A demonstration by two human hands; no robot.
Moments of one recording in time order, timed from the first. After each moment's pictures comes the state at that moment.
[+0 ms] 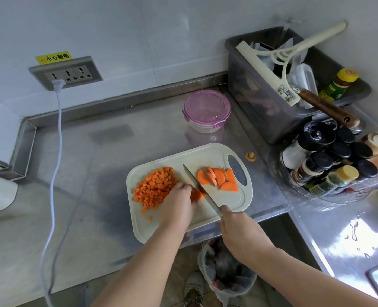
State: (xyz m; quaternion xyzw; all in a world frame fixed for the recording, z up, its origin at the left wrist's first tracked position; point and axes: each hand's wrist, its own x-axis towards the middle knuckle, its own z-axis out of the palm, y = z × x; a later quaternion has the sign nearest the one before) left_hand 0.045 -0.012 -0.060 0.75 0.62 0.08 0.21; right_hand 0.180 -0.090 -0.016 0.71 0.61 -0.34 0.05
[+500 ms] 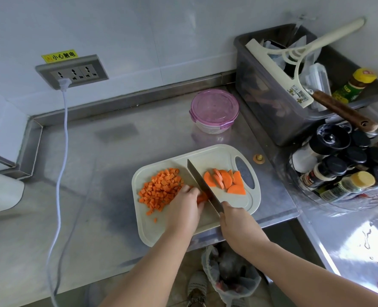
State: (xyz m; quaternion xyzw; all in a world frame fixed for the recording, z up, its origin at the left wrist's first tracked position) left_hand 0.043 -0.016 -0.060 0.76 0.61 0.09 0.20; right_hand 0.173 -0.065 -0.032 0.73 0.58 -0.36 0.04
